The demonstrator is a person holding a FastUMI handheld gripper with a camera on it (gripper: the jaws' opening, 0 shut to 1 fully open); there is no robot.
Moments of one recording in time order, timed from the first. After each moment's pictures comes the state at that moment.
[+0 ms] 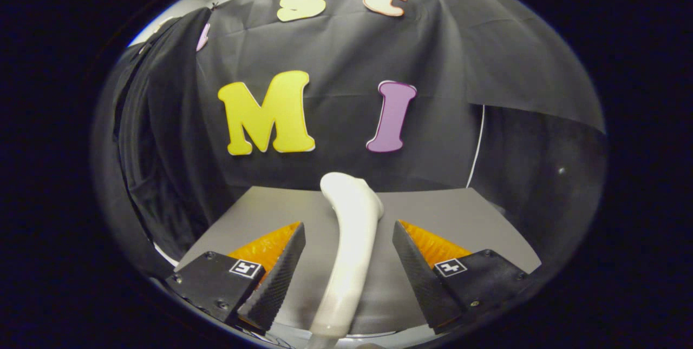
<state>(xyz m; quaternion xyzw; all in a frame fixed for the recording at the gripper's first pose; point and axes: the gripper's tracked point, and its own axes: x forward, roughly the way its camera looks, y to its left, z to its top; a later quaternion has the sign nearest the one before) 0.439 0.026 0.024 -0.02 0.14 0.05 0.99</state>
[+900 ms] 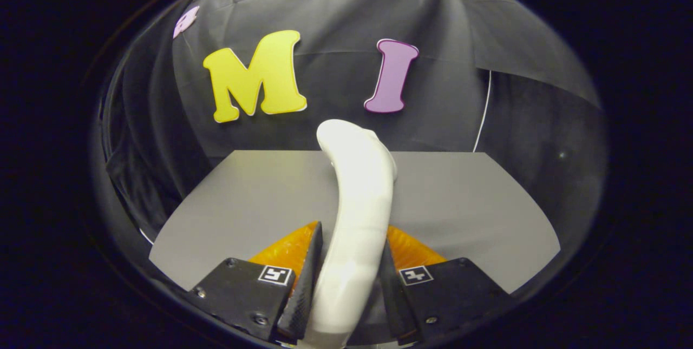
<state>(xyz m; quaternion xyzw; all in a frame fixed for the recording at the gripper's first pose) 0.455 0.019 -0.026 -0.02 0.22 0.03 0.98</state>
